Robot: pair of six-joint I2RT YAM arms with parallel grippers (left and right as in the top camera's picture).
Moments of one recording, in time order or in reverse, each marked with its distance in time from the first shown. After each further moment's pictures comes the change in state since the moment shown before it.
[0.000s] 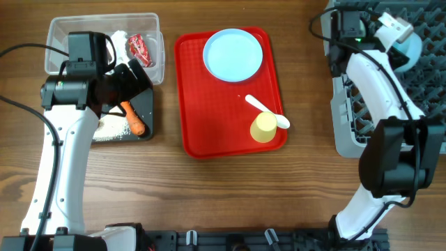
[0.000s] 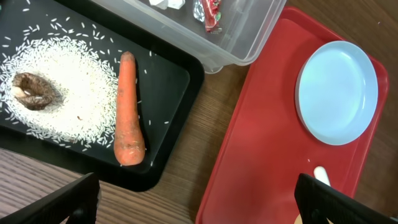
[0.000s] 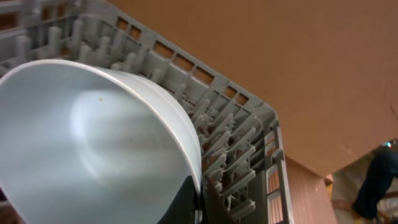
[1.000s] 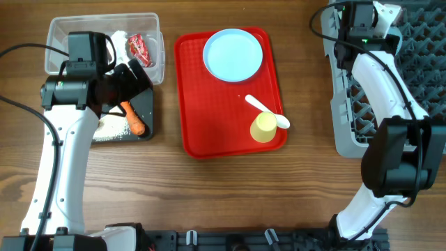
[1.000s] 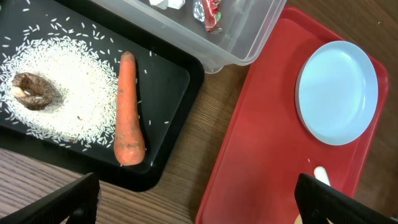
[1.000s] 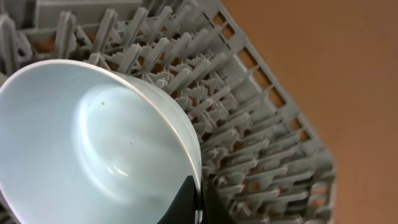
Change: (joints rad) left arm 0.000 0.000 0.000 0.000 0.000 0.000; right arm -0.019 0.000 -0.008 0.290 -0.304 -0.588
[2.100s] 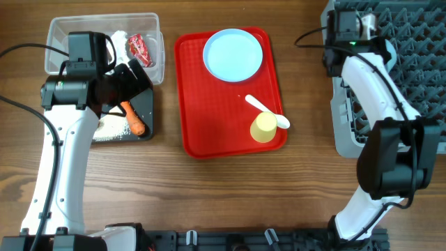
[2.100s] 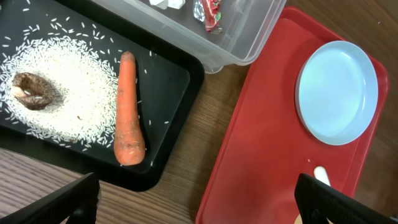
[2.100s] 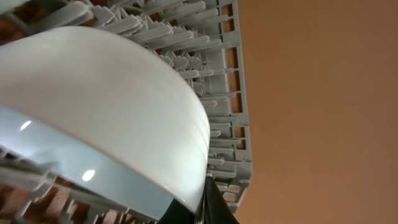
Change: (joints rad) left arm 0.000 0.000 0.000 0.000 0.000 0.000; right arm 0.076 -0.006 -0.026 -0.175 0.110 -0.348
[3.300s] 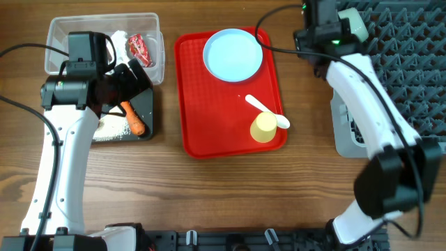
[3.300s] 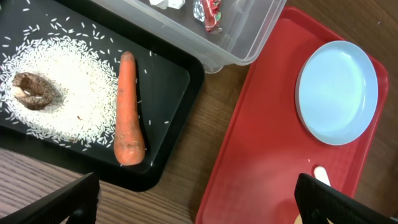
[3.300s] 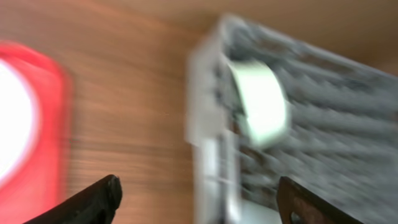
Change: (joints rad) left arm 0.000 0.000 0.000 0.000 0.000 0.000; right arm 0.151 -0.138 0.091 0.042 -0.716 0.159
